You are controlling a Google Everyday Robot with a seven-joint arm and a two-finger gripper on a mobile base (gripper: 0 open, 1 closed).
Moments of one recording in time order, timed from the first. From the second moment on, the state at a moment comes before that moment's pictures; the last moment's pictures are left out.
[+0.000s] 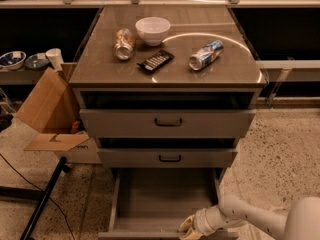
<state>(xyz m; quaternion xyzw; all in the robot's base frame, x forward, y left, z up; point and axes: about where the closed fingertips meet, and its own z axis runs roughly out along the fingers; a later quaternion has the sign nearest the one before) 0.406 -0.109 0.192 -0.61 0.68 0.33 0.23</state>
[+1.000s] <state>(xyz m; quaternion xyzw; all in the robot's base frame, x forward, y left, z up) 0.434 -0.106 0.191 -0.58 0.69 0.32 0.28</state>
